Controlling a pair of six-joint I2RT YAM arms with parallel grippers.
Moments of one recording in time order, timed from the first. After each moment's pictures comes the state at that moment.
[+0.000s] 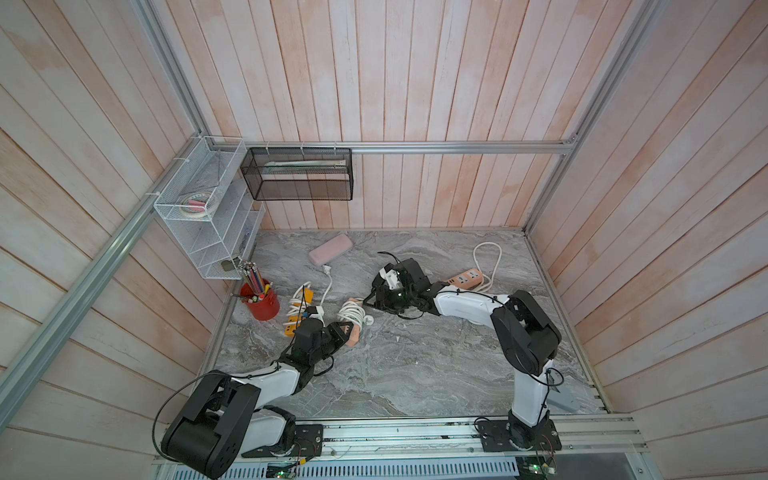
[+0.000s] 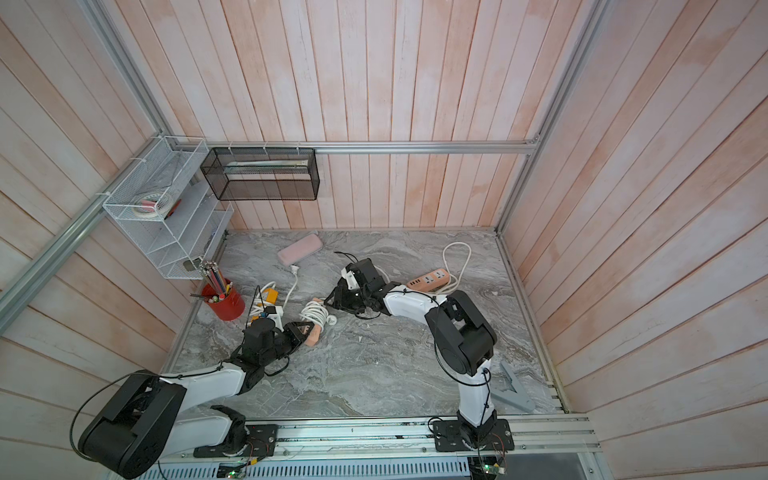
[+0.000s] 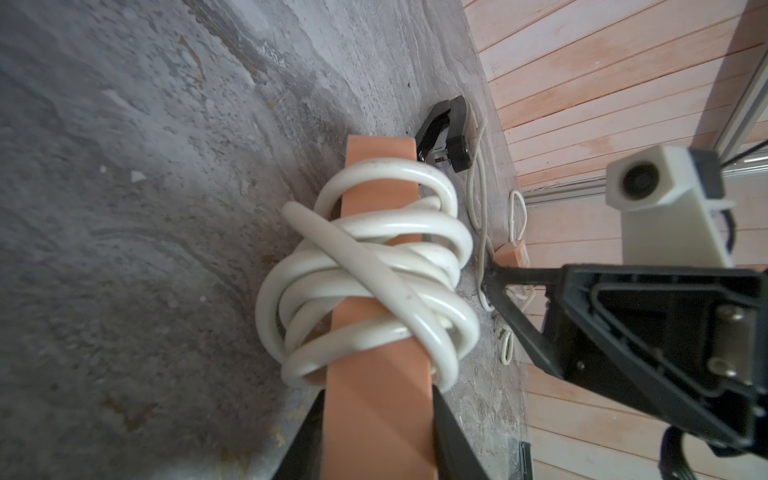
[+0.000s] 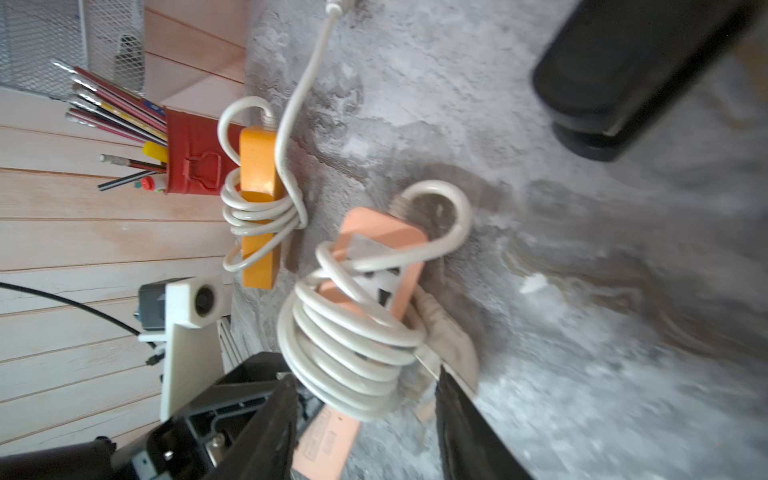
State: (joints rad) left arm -0.37 1.26 0.24 0.48 0.23 -1.03; right arm 0.75 1.99 1.33 -0.05 -0.51 0.84
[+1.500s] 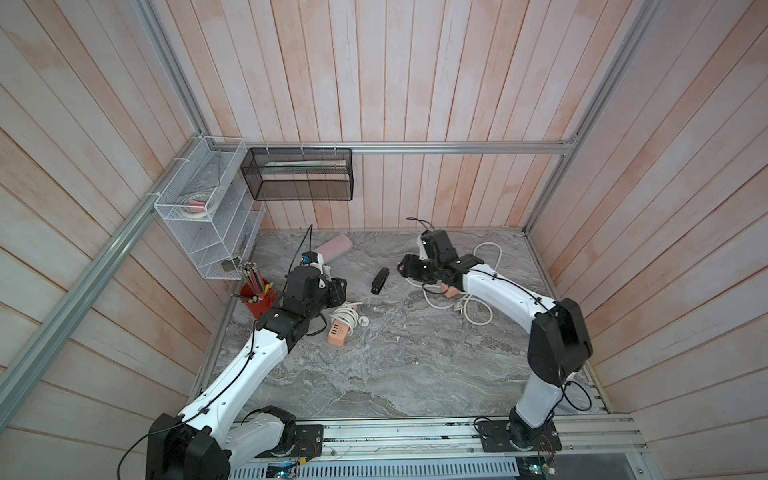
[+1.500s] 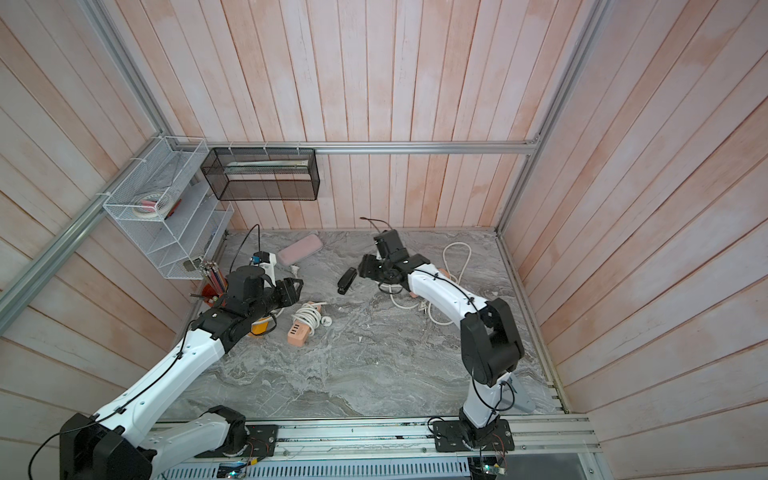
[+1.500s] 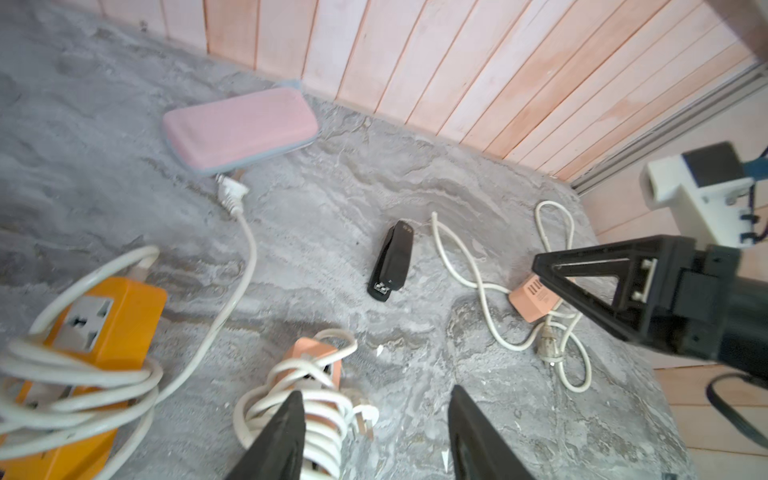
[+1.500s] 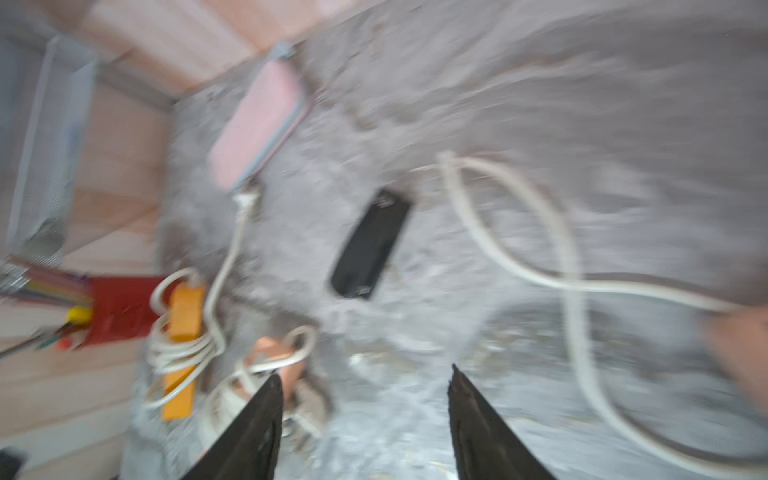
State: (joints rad) left arm -0.38 1.13 0.90 -0.29 0.05 -0.45; right arm 0.45 1.74 1.39 -0.45 -0.06 0.65
